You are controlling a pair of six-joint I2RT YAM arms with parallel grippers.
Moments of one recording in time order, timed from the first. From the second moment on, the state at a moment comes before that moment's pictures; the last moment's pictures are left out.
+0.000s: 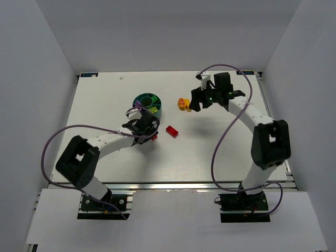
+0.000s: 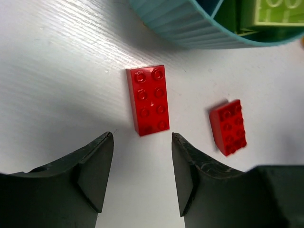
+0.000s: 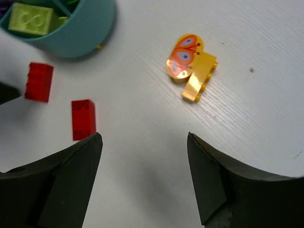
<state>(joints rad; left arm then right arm) -0.65 1.59 0.92 -0.32 -0.42 -1.10 0.31 1.71 1.33 -0.30 -0.52 -0.18</state>
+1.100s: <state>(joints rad) -0.65 0.83 0.62 -0.38 -0.44 -1.09 0.39 2.30 1.84 -0.47 -0.18 -0.22</state>
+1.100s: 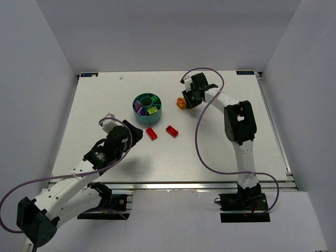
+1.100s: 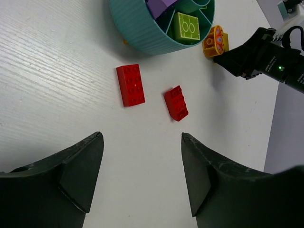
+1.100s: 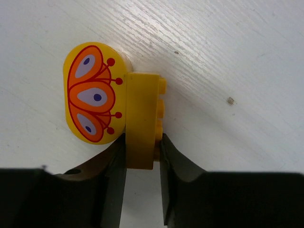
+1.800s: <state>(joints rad) -0.65 1.05 0.77 -0.01 -0.16 -1.04 0.40 1.64 1.35 -0.30 -0.48 -0.26</state>
